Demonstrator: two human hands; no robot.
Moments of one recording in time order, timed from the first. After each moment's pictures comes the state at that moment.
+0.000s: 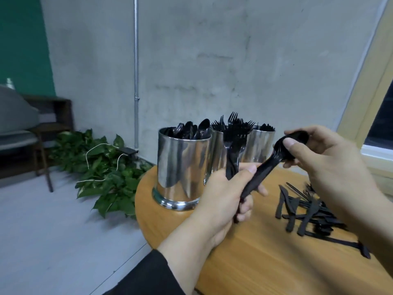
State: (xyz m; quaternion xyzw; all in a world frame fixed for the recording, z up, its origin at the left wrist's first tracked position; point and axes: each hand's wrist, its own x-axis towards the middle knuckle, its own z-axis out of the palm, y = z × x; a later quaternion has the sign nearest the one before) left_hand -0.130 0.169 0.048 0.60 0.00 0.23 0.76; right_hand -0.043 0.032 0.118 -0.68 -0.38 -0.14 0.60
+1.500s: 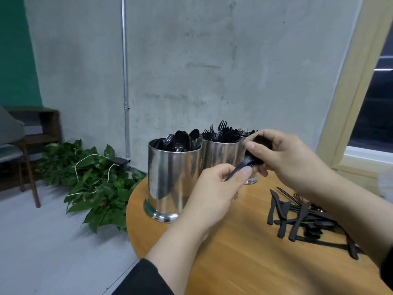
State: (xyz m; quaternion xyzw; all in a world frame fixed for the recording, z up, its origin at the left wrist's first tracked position) left_hand -0.125 0.188 0.068 0.75 0.03 0.28 0.60; right_hand -0.024 0.059 0.138 -0.73 -0.47 -0.02 0.49
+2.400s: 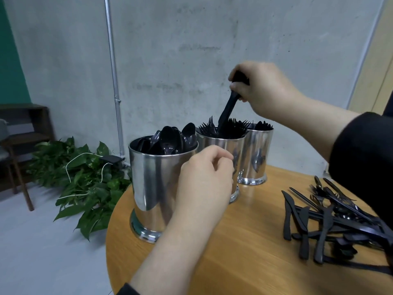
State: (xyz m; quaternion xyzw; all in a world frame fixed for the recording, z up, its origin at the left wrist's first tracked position) left_hand -0.076 0.214 0.074 0.73 0.13 0.40 0.54; right_hand 0.083 0.163 0.211 -0.78 -0.48 -0.31 0.27
